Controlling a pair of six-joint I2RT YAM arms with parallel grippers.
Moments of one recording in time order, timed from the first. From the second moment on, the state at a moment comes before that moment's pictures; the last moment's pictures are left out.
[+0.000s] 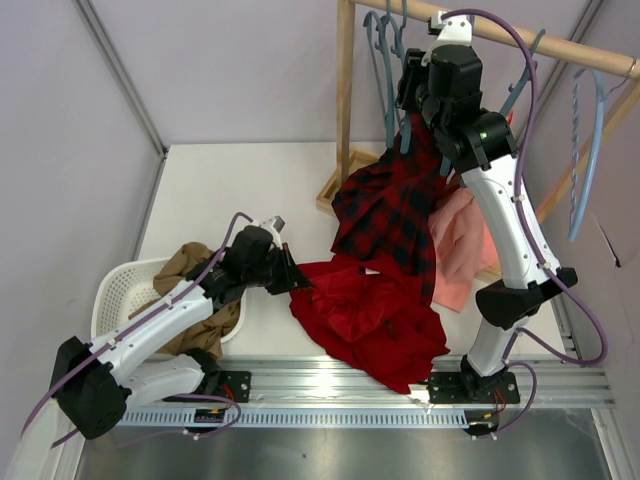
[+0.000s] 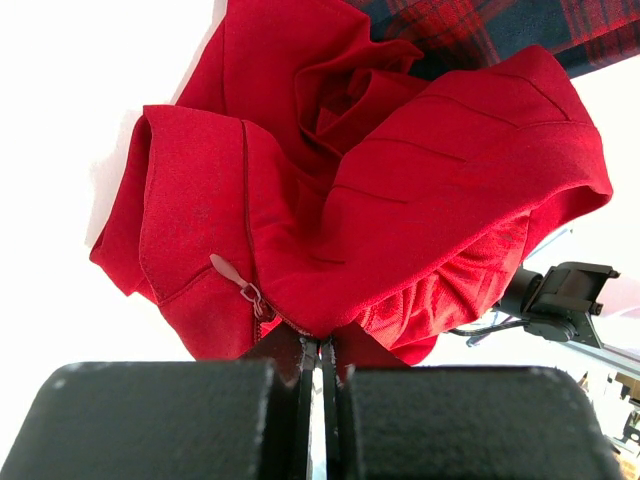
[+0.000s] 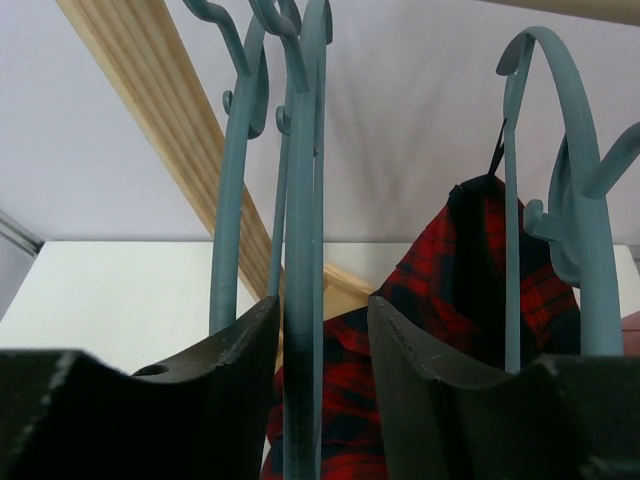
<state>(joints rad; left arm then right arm) -0.66 1.06 0.76 -0.43 0.20 -0.83 0.47 1.78 2.36 -0.72 0.35 0.18</state>
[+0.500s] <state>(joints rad) -0.65 1.07 0.76 -0.42 0.21 -0.83 0.46 1.80 2.37 -0.71 0.37 0.15</state>
